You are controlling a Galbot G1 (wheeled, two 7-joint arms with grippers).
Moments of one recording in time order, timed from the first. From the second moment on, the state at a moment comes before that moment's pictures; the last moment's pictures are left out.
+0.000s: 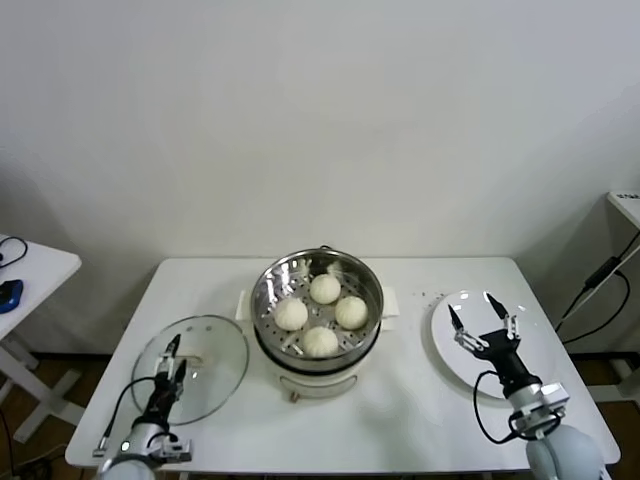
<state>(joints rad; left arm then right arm) 1.39 -1.42 -0.75 -1.58 1.49 -0.16 -0.15 -1.40 1.11 0.62 1.76 0.34 0.20 -0.19</state>
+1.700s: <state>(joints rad) 1.27 -1.41 -0.73 -1.43 1.45 -0.14 -0.19 -1.41 1.16 0.63 1.74 0.27 0.22 -0.23</state>
